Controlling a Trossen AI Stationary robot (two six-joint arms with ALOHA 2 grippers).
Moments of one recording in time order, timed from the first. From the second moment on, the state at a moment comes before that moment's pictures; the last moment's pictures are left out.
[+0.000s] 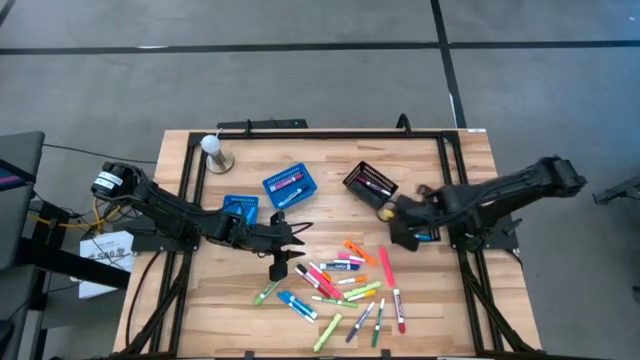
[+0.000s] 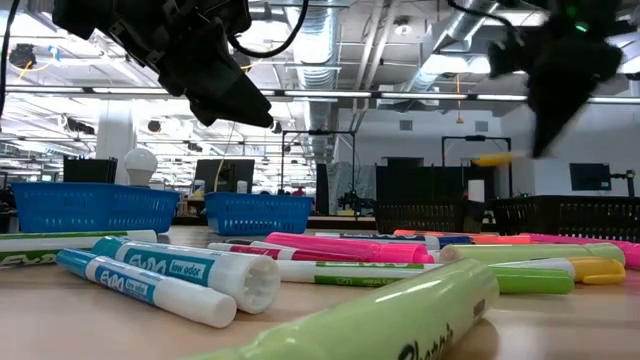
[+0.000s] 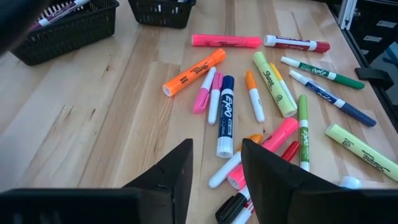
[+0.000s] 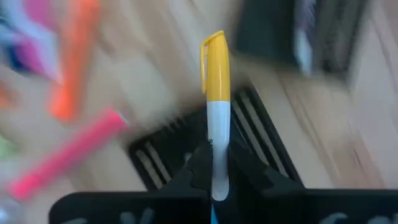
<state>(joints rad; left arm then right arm) -0.34 1.43 0.69 0.16 -0.26 -0.27 0.21 1.18 0.83 -1.06 0.25 0.60</state>
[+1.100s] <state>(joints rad) -0.34 1.43 0.69 0.16 -0.29 -0.27 0.28 1.13 0.75 -0.82 0.11 1.03</state>
